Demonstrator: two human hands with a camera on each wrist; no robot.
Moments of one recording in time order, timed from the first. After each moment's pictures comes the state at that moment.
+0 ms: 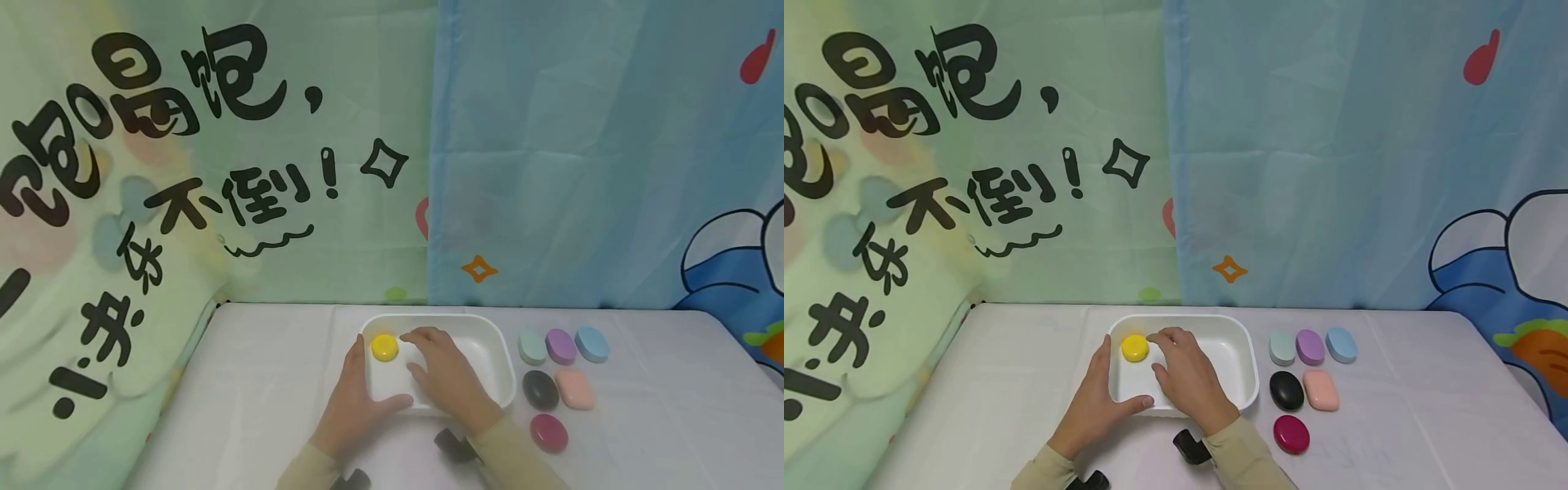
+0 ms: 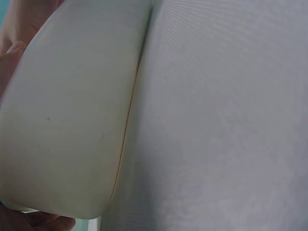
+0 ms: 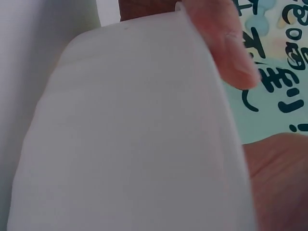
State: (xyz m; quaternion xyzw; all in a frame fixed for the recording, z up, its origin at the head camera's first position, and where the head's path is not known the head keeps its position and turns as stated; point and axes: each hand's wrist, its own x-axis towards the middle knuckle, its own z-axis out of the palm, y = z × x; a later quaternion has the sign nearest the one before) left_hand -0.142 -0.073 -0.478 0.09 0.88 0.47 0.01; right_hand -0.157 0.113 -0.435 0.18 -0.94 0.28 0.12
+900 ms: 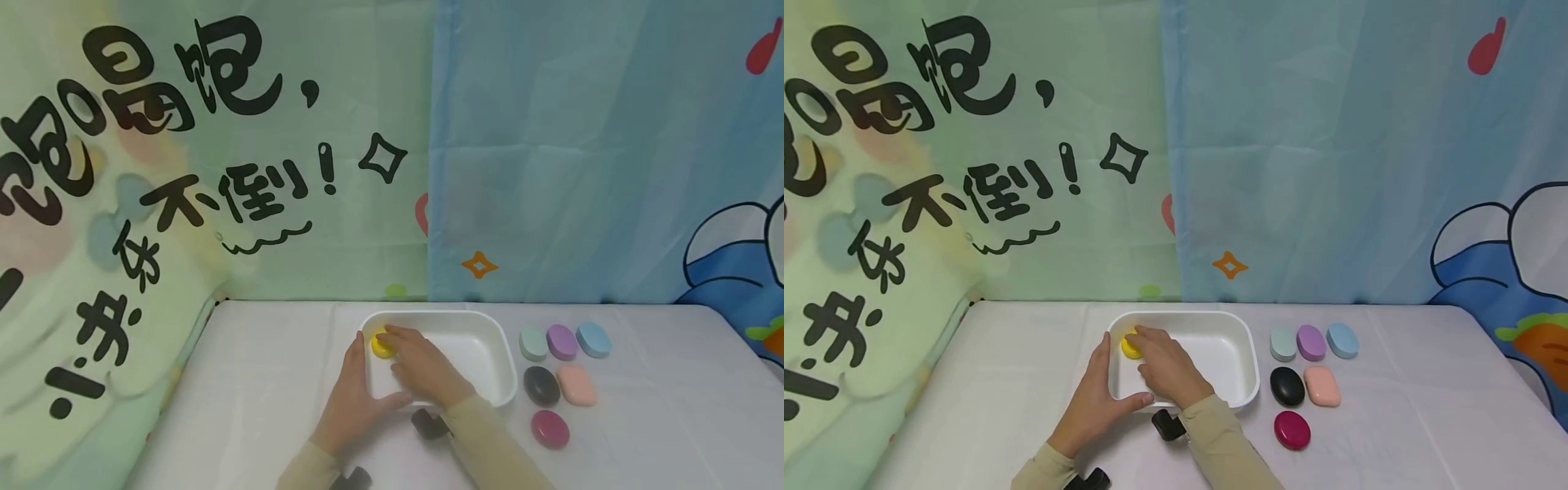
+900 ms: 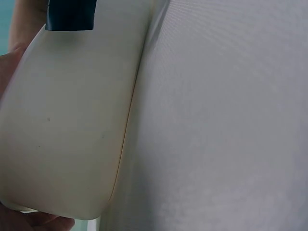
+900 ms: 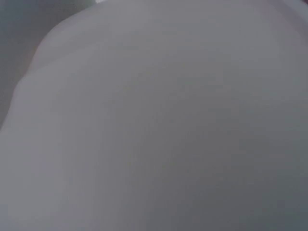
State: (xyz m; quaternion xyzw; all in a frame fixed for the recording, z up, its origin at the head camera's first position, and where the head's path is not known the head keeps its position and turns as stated) left_hand -0.140 -0.073 -0.480 0.09 0.88 0.46 0.01; right_hand -0.178 0.094 -0.449 0.25 -0.93 0.27 0.02
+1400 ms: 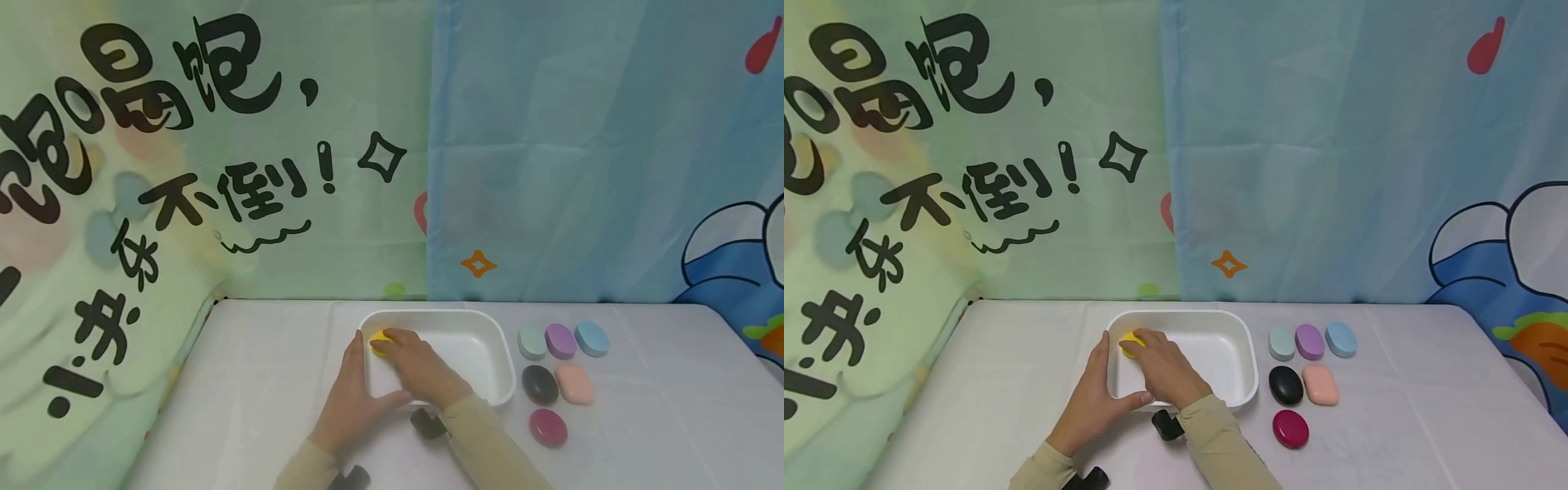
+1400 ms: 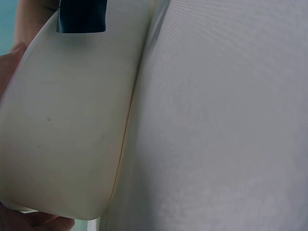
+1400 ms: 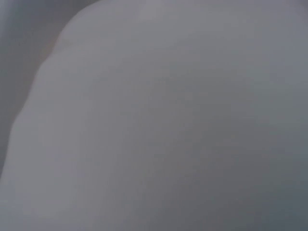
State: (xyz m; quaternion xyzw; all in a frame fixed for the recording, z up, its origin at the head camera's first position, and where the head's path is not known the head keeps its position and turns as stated) left_hand -0.140 -0.073 -0.480 0.09 0.88 0.46 0.00; right_hand -0.180 0.094 -0.459 0.30 -0.93 0.23 0.02
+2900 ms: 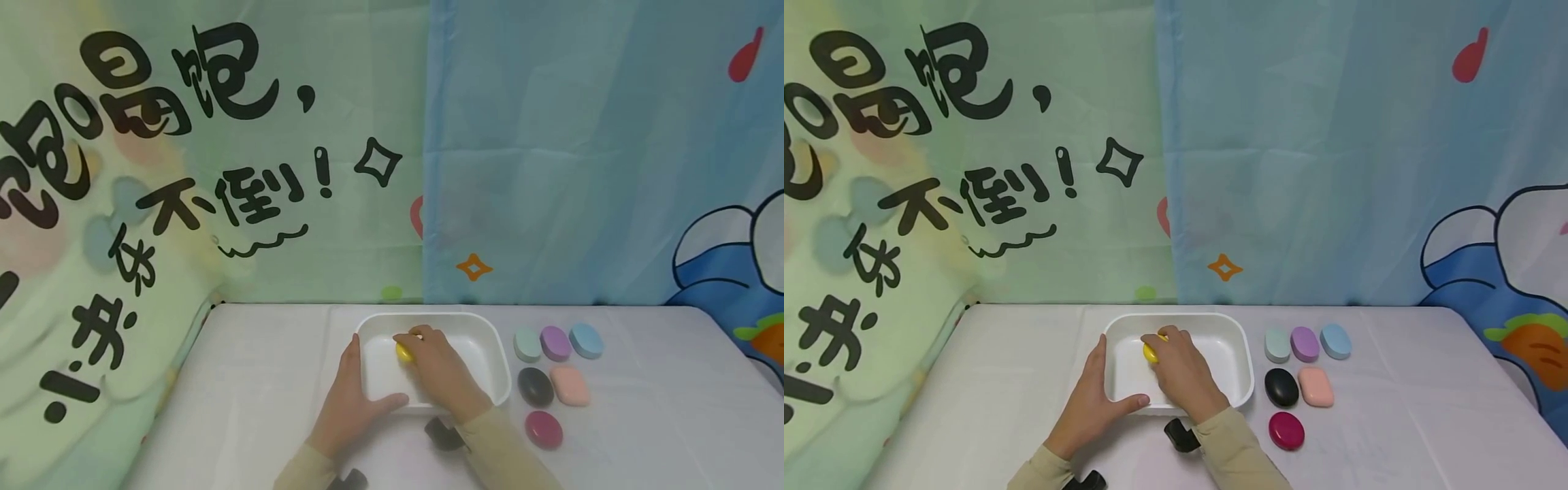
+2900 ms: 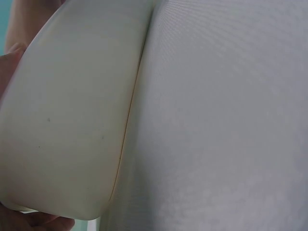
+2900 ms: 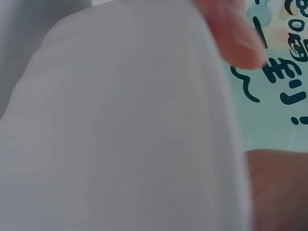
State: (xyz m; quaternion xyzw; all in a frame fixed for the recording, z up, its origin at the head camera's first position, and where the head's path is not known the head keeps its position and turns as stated) left_hand -0.141 -0.073 -0.481 0.09 0.88 0.47 0.01; right_hand -0.162 0.111 -0.439 0.20 -0.94 0.24 0.13
